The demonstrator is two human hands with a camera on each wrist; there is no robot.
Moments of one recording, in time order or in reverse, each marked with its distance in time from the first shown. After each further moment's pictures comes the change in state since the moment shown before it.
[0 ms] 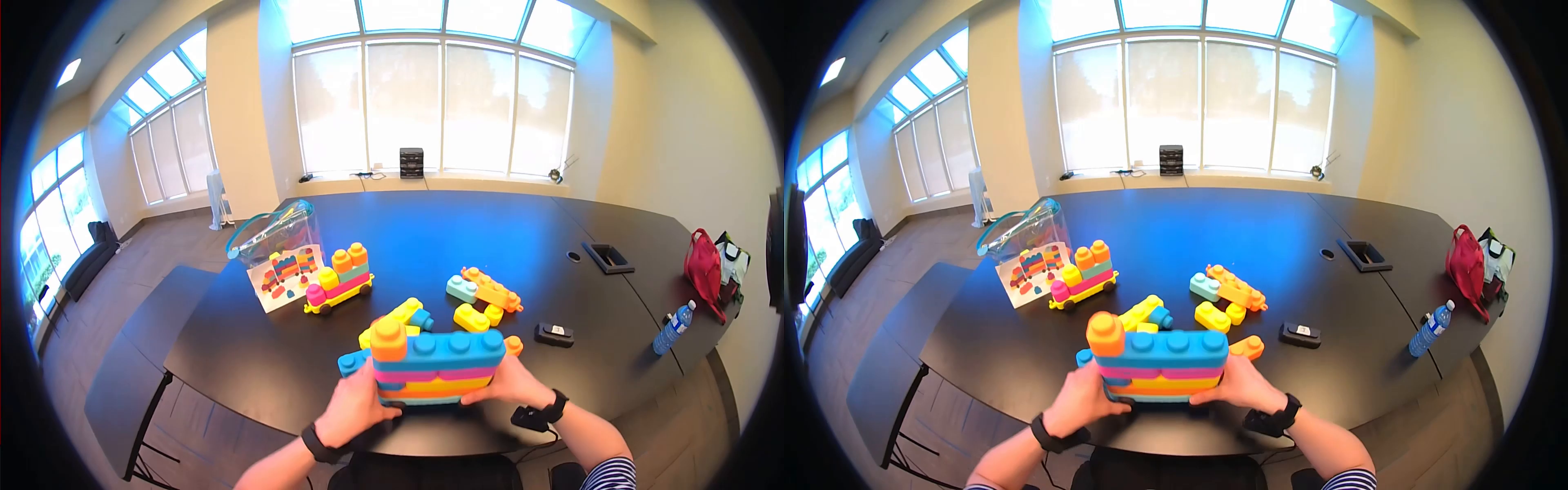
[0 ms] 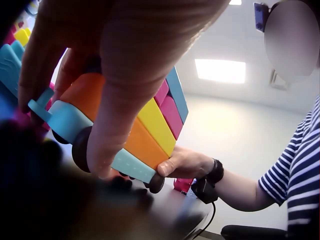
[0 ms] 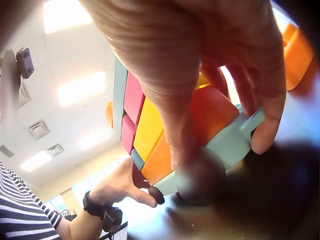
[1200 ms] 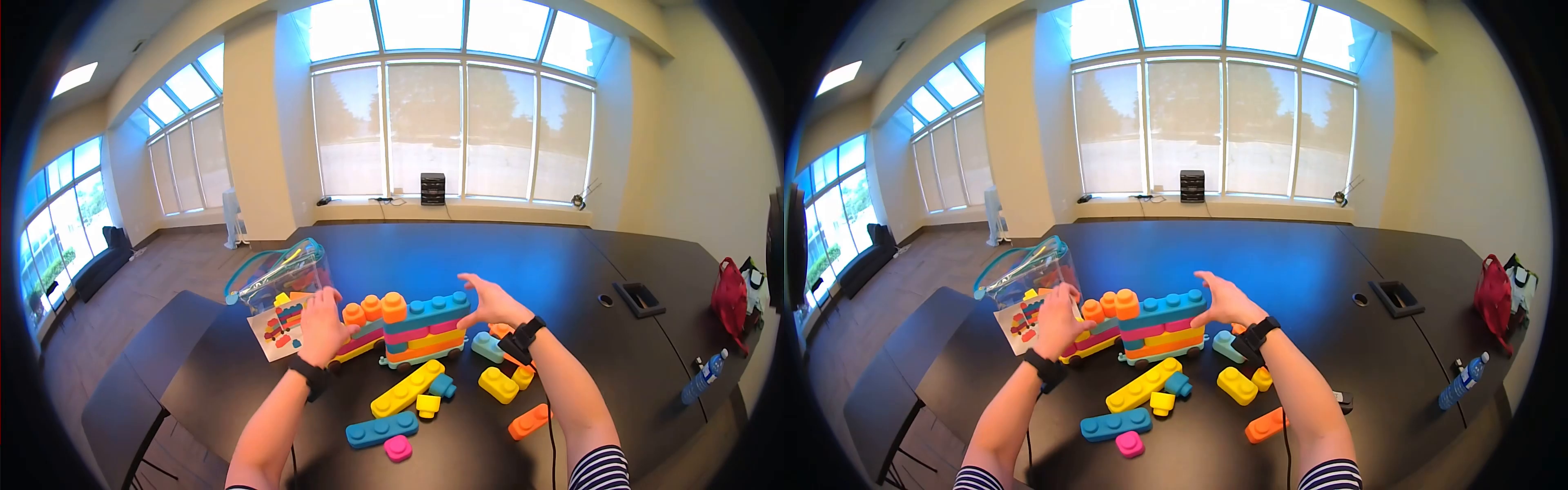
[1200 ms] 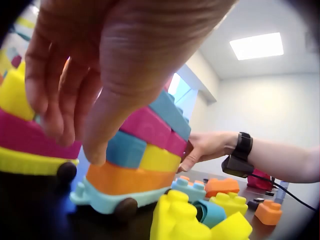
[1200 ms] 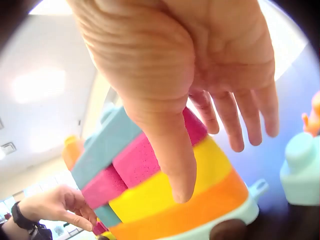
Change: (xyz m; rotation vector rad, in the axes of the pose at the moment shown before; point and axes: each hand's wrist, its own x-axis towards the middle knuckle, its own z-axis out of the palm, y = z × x) left_hand 0.215 -0.159 -0.083 0.539 0.506 -0.166; right_hand 0.294 0.103 -0.068 -0.346 -0.065 0.002
